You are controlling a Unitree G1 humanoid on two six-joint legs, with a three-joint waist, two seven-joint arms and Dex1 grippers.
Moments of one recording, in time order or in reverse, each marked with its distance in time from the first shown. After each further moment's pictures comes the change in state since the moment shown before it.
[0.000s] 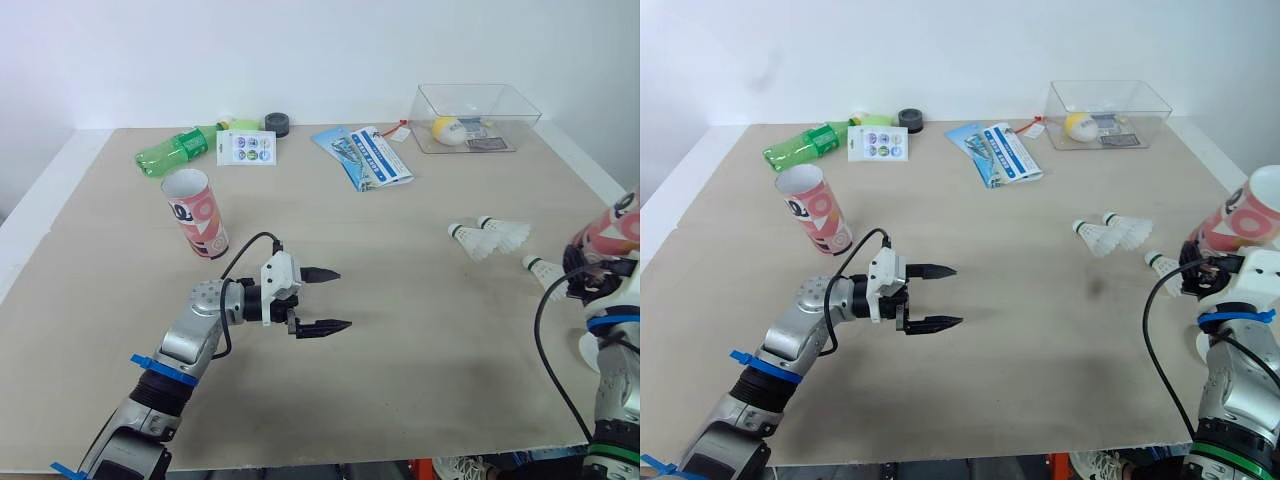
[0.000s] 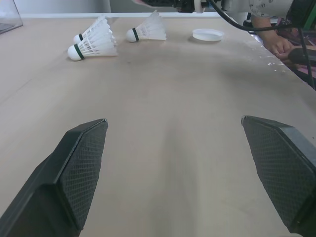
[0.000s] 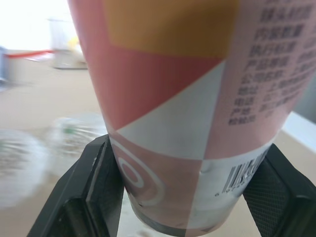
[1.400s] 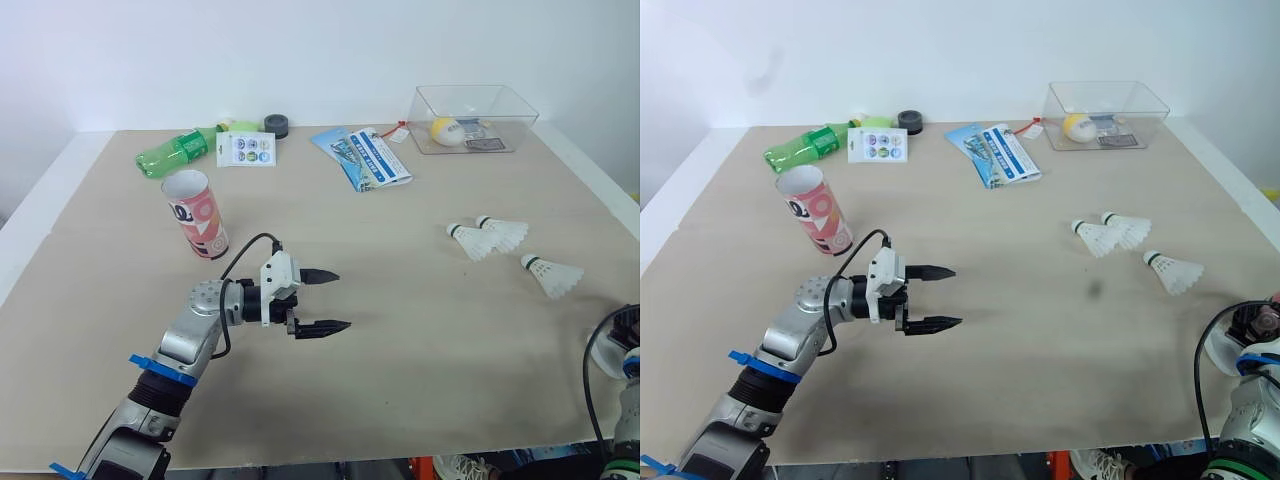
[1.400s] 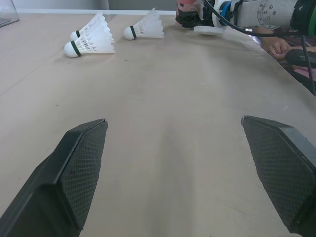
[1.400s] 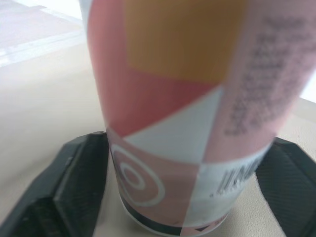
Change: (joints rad) left arm -0.001 -0.001 0.002 -0.007 -0.008 0.030 -0.001; right arm 0.030 -0.025 -0.122 0.278 0.077 0.008 -0.184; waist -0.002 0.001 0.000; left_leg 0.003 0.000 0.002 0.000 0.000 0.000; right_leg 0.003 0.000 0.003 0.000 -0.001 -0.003
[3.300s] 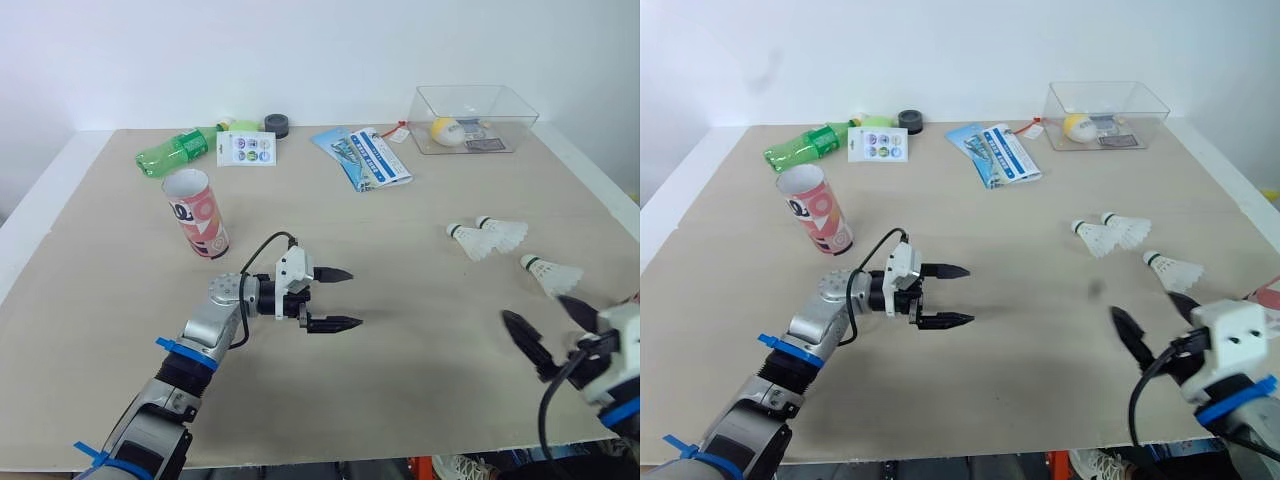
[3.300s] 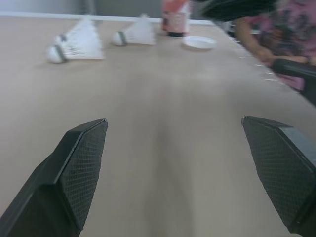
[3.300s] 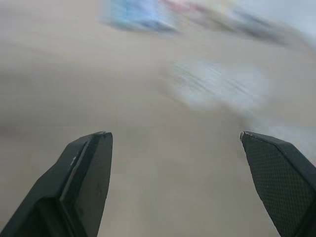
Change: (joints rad) left arm -0.081 -0.079 0.007 0.193 0.019 -0.083 -0.032; right arm 0.515 -0.031 0.219 -1.115 0.221 0.264 0.552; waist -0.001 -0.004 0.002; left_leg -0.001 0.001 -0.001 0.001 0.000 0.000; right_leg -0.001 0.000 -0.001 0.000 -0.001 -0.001
